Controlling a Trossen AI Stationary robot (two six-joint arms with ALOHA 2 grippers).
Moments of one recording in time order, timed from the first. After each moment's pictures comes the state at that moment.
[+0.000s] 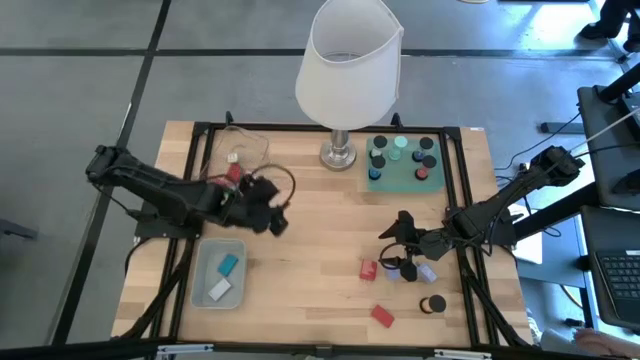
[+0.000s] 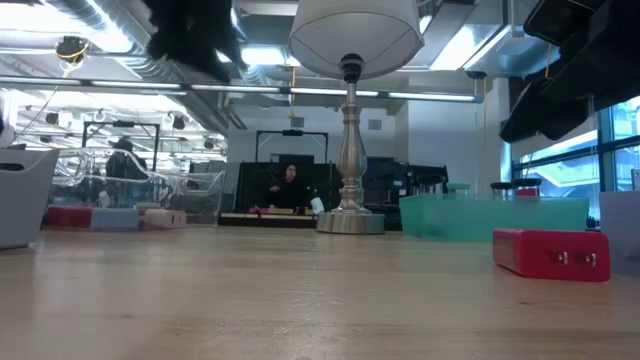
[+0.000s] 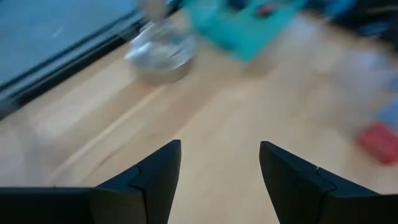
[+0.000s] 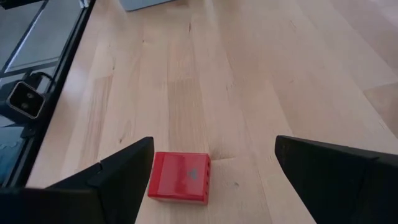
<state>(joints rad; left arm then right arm) -0.28 1.27 1.01 -0.65 -0.72 -0.78 0.59 1.09 0.47 -0.04 0.41 0.57</state>
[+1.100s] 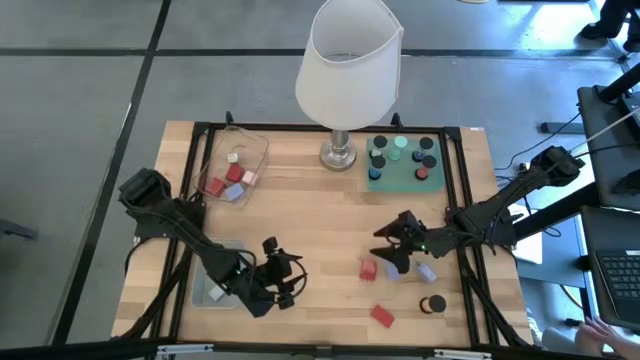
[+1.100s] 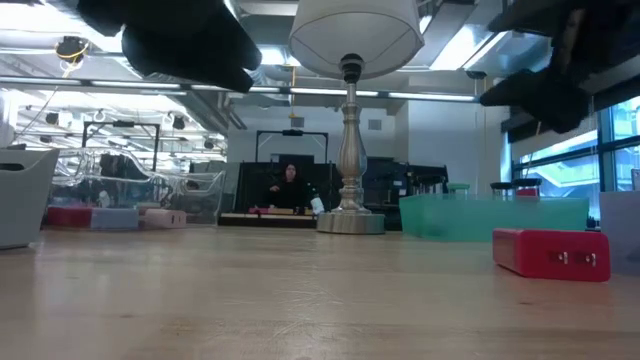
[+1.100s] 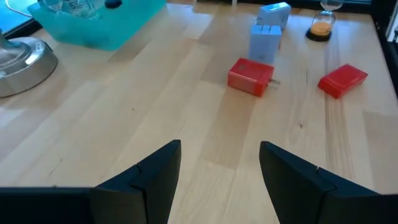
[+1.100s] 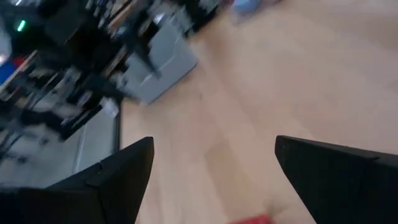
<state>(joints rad) -0.67 1.70 1.01 -0.15 -0.87 -0.69 0.58 1.09 0.47 0.17 0.54 0.93</state>
